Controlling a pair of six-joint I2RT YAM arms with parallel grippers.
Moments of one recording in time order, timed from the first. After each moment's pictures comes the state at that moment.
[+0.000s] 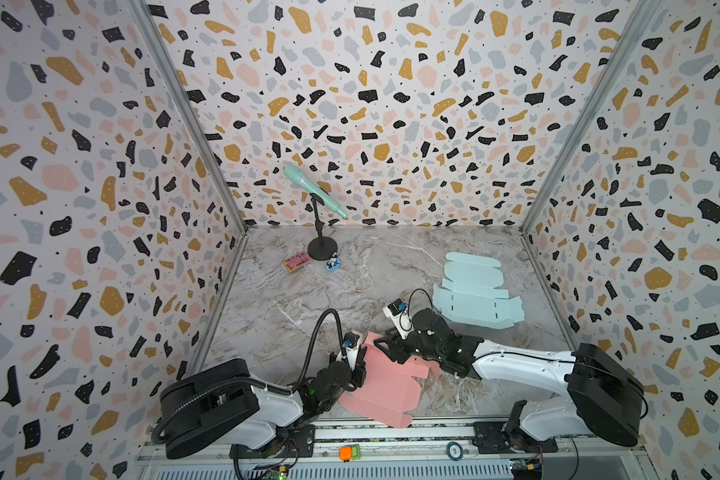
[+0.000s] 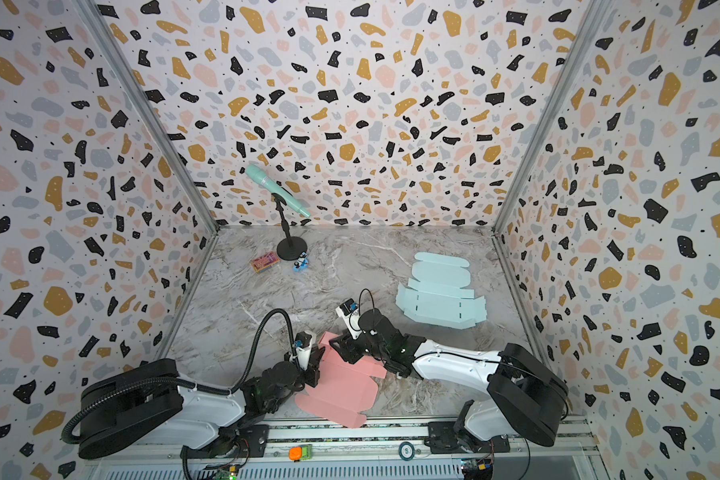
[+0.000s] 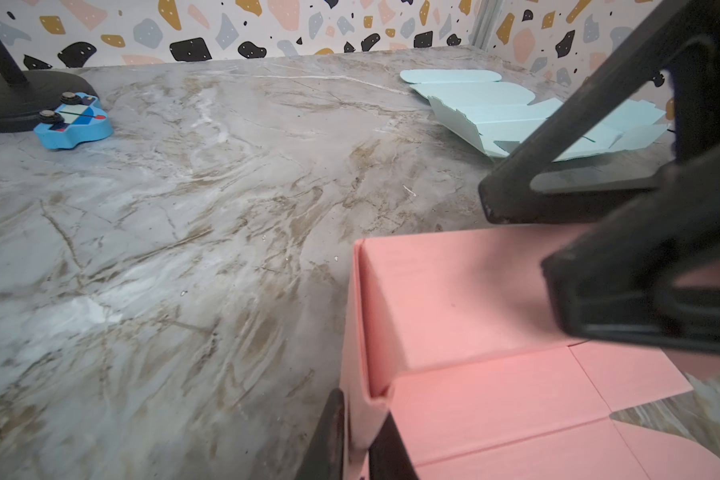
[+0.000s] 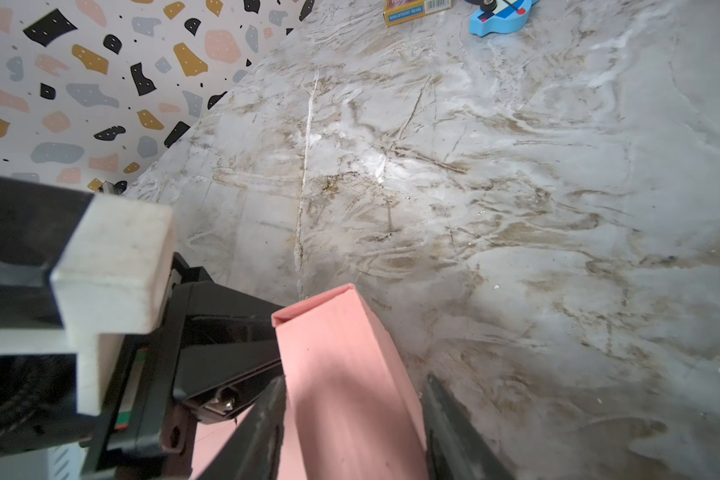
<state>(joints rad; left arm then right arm) -1.06 1.34 0.08 0.86 -0.46 -0.31 0.96 1.40 0.66 0.20 -0.17 0.34</state>
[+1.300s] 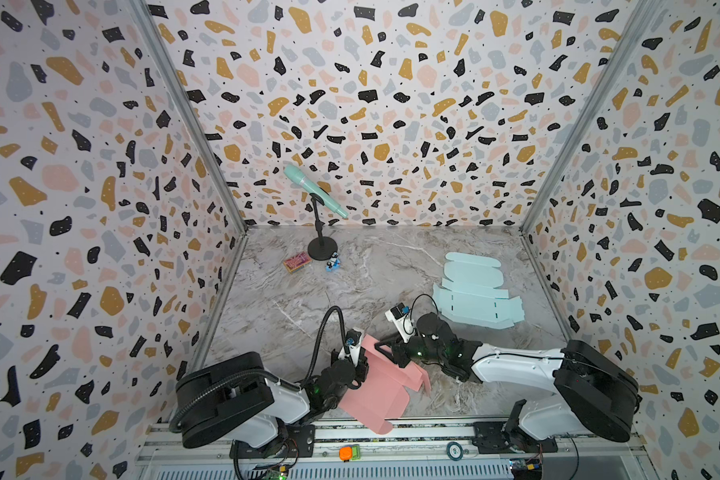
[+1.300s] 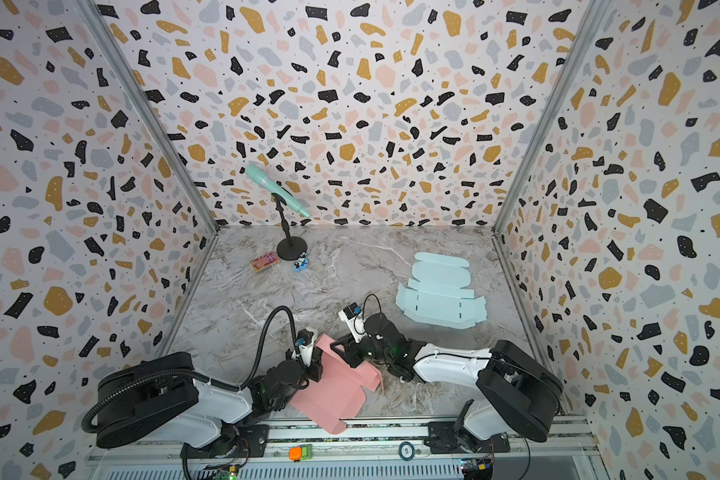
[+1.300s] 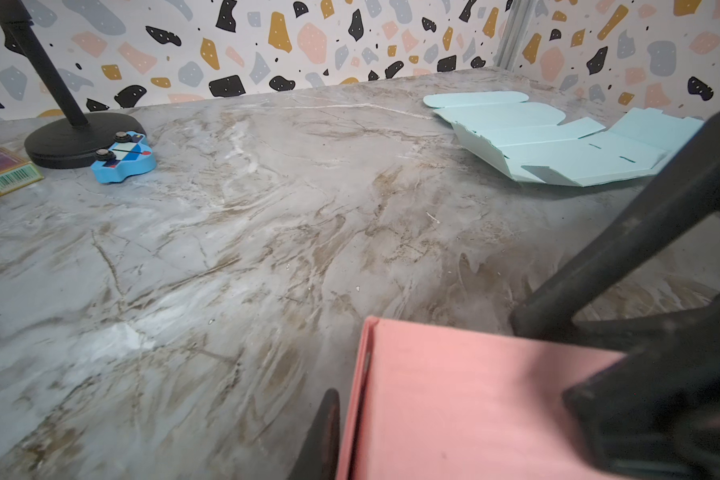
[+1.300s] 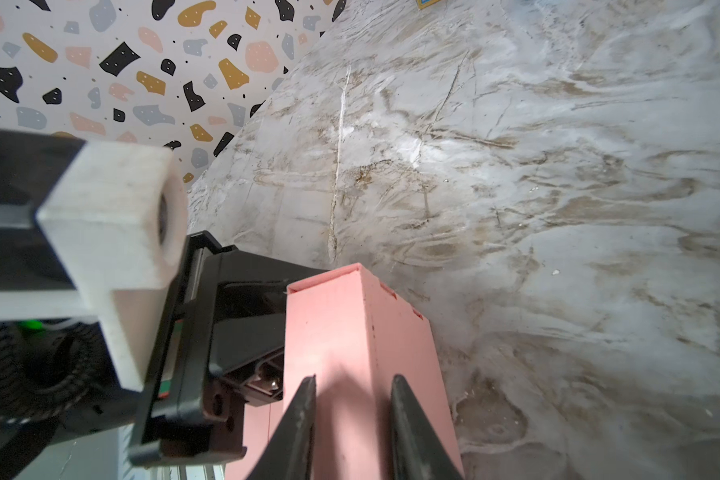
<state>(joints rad) -1.07 1.44 0.11 0.95 -0.56 -0.27 0.95 1.42 0.57 0.37 -0.28 0.43</state>
